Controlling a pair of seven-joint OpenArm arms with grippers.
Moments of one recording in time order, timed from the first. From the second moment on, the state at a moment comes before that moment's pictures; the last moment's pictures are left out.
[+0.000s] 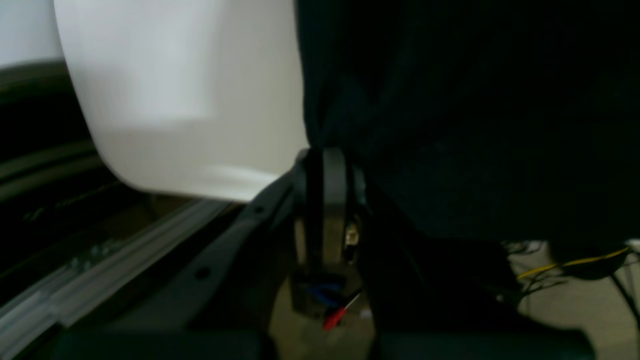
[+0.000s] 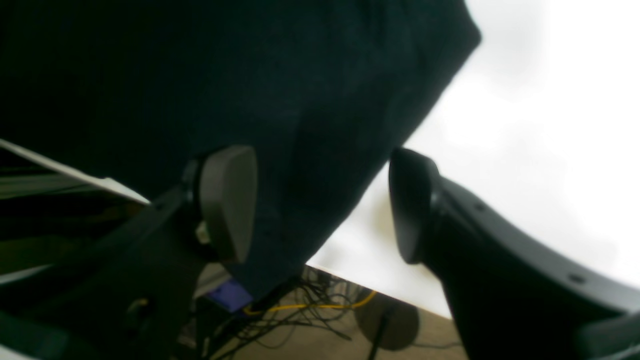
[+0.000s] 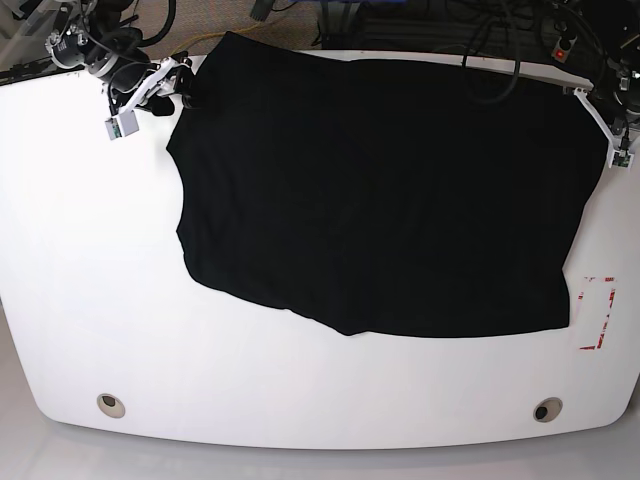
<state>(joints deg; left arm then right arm) 16.9 -12.7 -45.4 113.1 -8.6 -42.8 78.2 -28.6 7.9 35.2 106.1 51.3 38.8 -69.1</state>
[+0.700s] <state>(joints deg) 18.5 -12.9 -45.3 113.0 -7.3 -42.8 78.1 -30.3 5.9 35.0 103.8 51.4 39.0 -68.9</state>
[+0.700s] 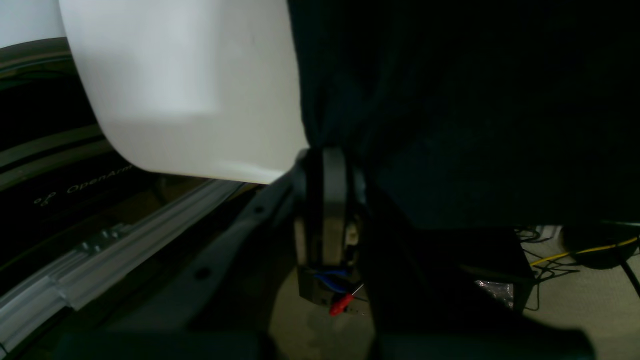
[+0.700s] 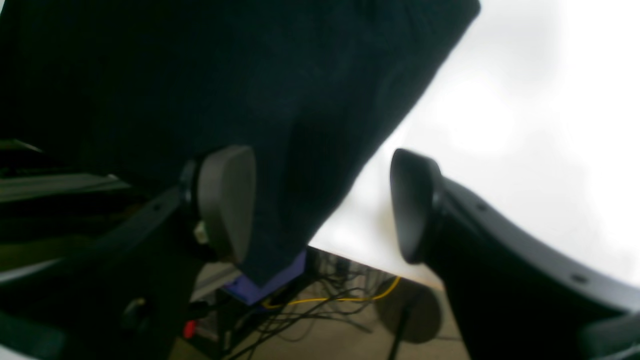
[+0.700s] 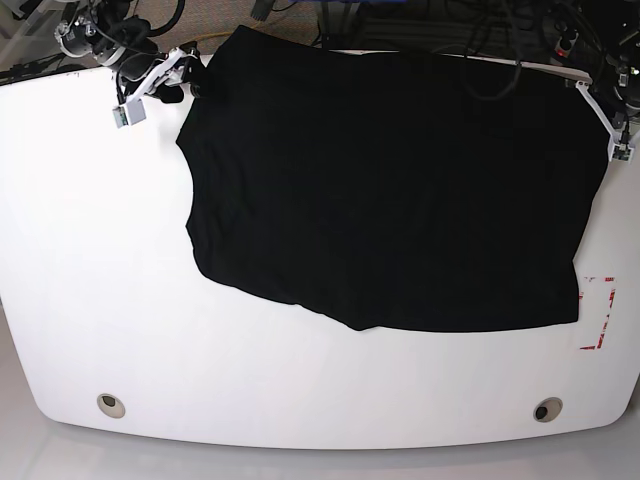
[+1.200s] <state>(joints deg) 18.4 -12.9 -45.3 113.0 -7.4 -42.8 78.0 -30.1 3.8 29.3 98.6 52.8 39.0 -67.0</state>
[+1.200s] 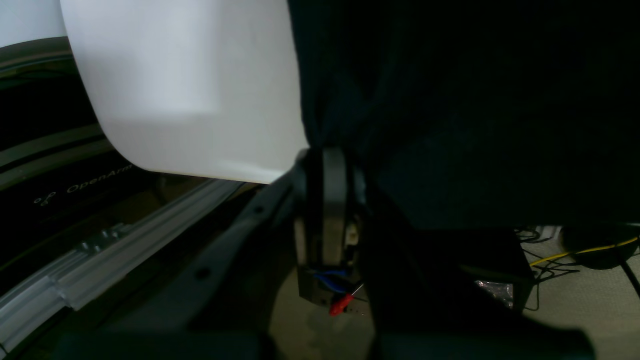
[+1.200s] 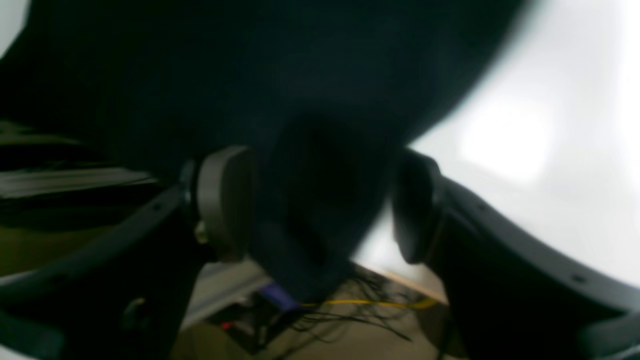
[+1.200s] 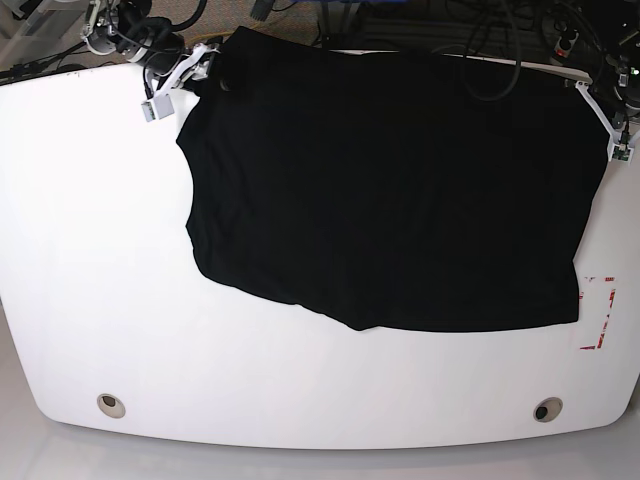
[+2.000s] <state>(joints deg) 11.1 -15.0 -35.7 113.4 -7.0 -42.8 78.6 -25.8 9.7 29.0 109.8 51.2 38.6 -68.9</state>
